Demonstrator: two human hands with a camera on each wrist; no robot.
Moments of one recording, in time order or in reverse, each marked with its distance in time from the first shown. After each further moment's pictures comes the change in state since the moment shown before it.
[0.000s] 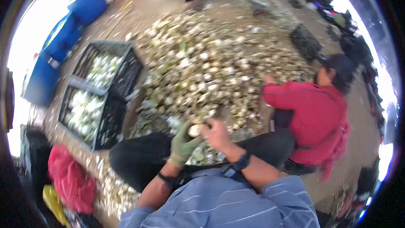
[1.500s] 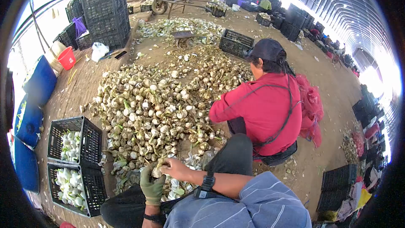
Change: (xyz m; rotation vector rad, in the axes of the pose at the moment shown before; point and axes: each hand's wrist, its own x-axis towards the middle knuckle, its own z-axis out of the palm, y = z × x) left_hand 0.002 0.004 0.006 0.687 0.054 0.429; right_hand -0.016 0.006 -0.014 0.019 -0.037 -0.005
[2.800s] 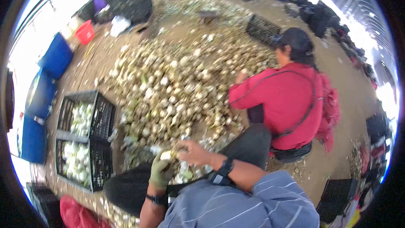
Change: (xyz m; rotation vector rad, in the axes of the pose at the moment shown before) left_hand 0.002 0.005 -0.005 -0.910 -0.222 -0.553; right_hand -0.010 -0.001 -0.028 0.453 -0.316 0.117
